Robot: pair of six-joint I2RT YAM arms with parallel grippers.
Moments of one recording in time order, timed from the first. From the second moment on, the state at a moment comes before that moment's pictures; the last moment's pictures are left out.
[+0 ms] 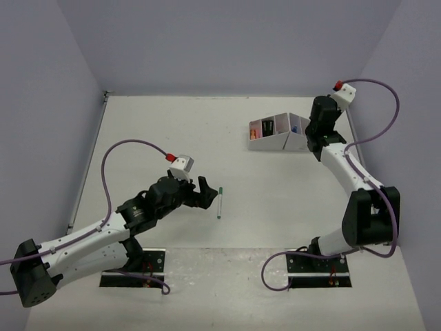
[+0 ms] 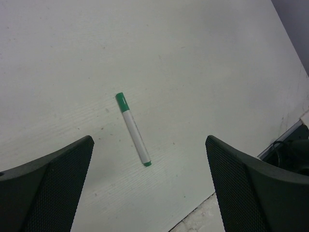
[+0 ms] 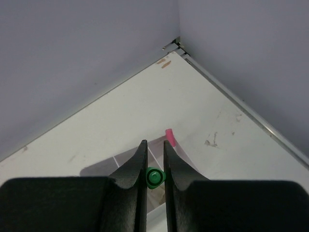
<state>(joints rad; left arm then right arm) -0.91 0.83 0.53 -0.11 -0.21 -0.57 0.12 1.44 1.10 0.09 0.65 0.37</state>
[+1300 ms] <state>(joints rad) -0.94 1.19 0.51 -0.02 -0.15 -0.61 0.08 1.66 1.33 -0.18 0.46 0.44</state>
